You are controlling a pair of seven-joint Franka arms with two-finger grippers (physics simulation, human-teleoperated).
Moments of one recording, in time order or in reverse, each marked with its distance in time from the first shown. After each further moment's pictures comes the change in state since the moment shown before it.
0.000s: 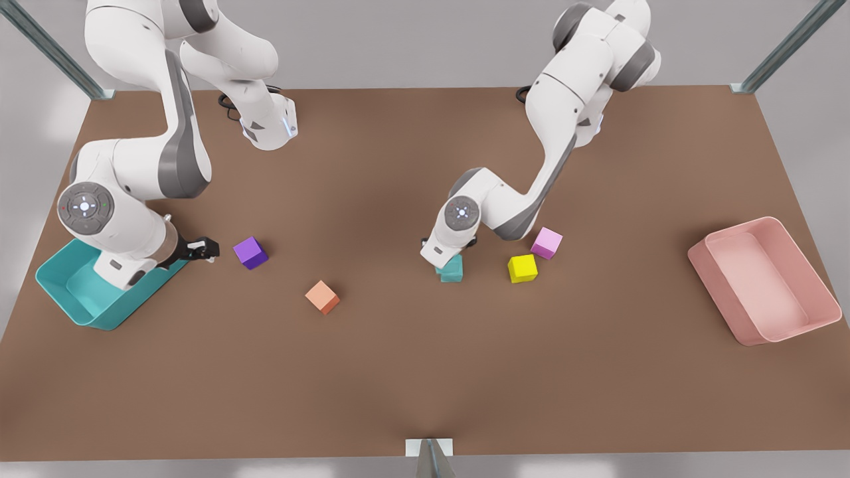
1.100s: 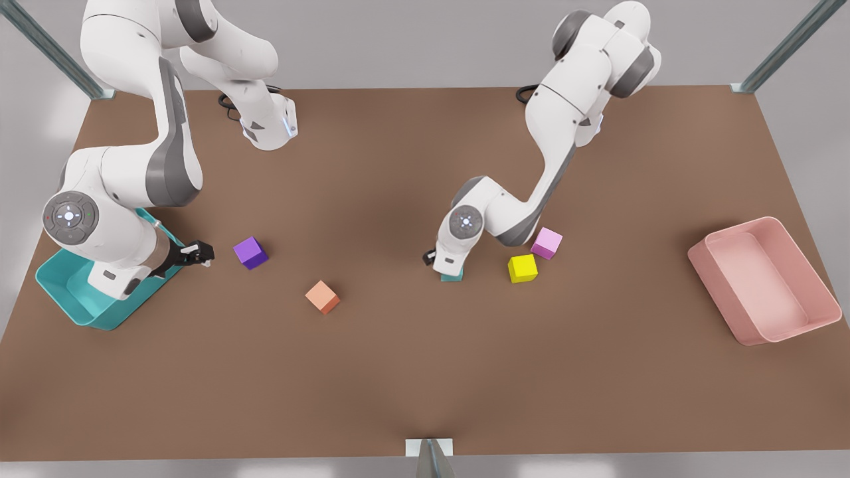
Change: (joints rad) left arm 0.034 0.021 -0.025 -0.014 -0.005 0.052 -0.324; right arm -0.012 0.051 -0.001 0.081 0.018 -0.025 -0.110
